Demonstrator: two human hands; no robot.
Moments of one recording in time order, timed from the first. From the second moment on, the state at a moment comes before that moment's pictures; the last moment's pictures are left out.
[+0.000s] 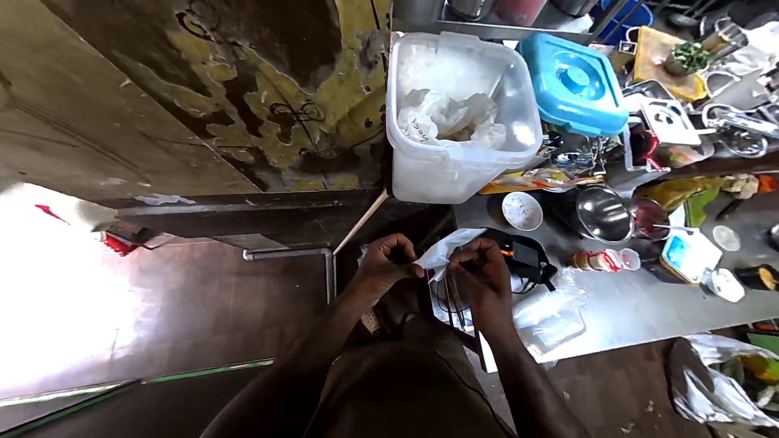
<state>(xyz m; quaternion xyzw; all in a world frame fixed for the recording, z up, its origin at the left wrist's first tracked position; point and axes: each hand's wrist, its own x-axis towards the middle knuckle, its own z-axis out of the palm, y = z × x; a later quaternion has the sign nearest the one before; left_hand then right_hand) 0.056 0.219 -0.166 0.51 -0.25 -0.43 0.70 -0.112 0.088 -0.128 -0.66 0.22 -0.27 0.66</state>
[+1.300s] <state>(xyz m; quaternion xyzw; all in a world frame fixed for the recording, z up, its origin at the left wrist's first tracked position) 0.093 0.116 -0.146 0.67 -0.20 -0.38 0.60 -0.048 -0.021 -0.149 -0.73 0.26 -0.21 0.60</state>
